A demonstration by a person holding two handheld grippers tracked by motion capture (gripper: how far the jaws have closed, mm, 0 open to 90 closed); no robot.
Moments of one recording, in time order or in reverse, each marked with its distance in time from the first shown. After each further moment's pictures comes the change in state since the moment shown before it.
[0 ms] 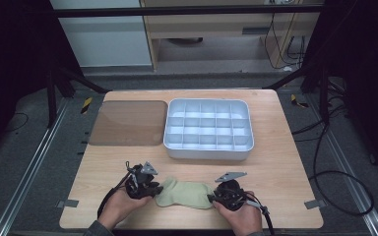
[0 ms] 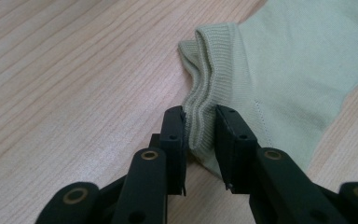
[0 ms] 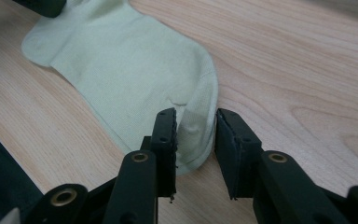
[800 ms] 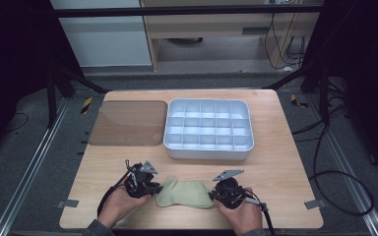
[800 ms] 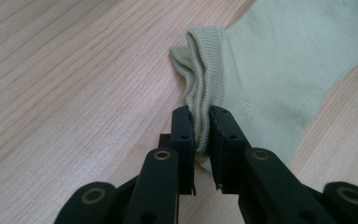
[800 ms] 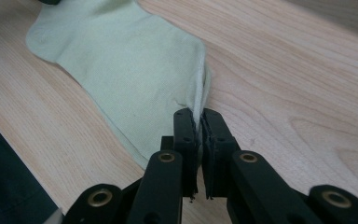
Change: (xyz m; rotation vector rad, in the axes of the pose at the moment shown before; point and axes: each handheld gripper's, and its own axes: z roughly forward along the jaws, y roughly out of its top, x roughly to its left) left arm 0.001 0.005 -0.007 0.010 -0.031 0.017; right arm 0.001 0.009 -0.004 0.019 -0.005 -0.061
